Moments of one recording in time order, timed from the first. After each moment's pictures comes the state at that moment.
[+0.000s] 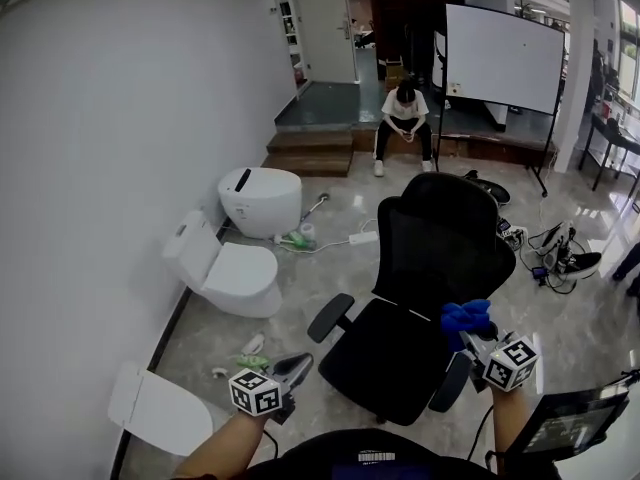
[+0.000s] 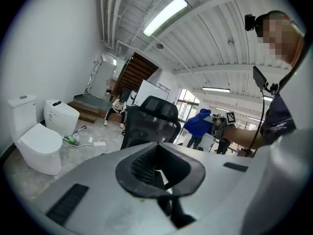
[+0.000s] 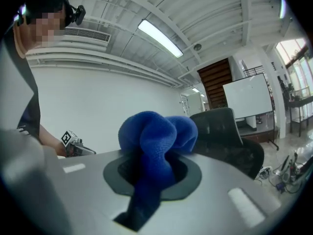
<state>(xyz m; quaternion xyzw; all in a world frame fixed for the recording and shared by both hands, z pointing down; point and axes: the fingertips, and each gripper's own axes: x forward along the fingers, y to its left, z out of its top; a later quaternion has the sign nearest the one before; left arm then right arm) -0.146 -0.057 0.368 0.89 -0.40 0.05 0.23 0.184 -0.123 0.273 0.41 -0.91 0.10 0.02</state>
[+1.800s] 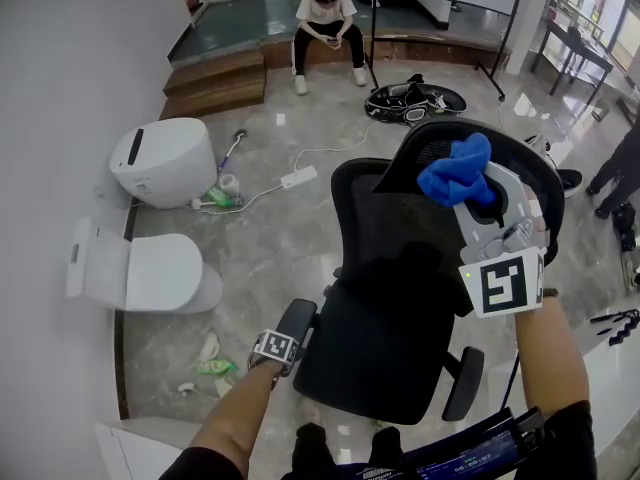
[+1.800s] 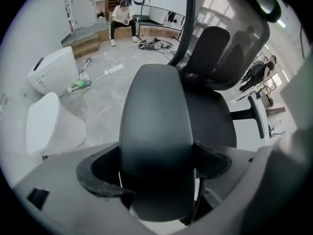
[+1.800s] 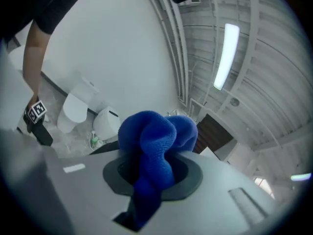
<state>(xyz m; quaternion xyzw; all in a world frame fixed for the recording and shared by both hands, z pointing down) -0.186 -0.336 0.814 0.70 -0.30 0.53 0.38 0.139 -0.499 0.239 0.53 -0.74 -0.30 0.29</state>
